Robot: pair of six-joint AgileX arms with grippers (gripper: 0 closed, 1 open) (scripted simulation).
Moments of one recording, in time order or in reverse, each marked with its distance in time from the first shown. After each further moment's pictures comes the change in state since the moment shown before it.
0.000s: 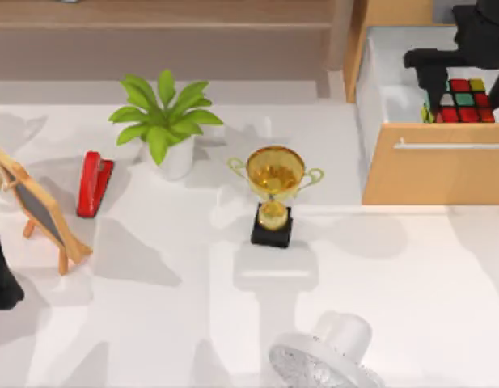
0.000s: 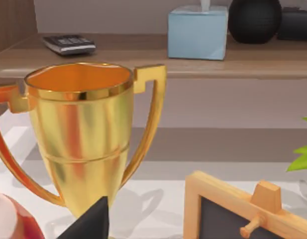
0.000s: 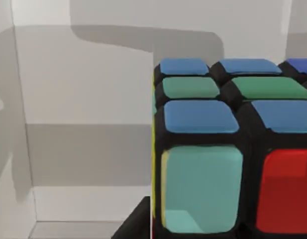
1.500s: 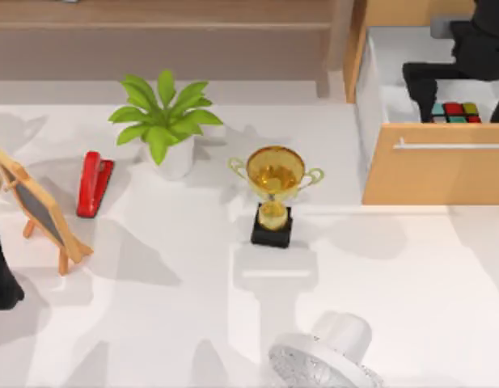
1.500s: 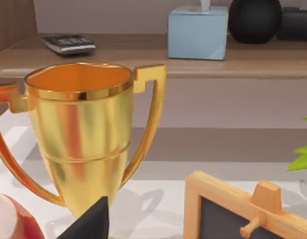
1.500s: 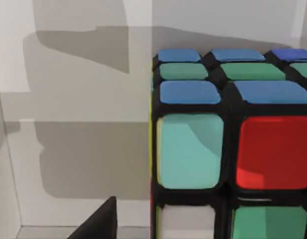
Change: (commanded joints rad) left arm 0.000 0.000 0.000 0.000 0.000 0.000; right arm -0.007 0.042 0.005 -0.016 -0.009 -0.002
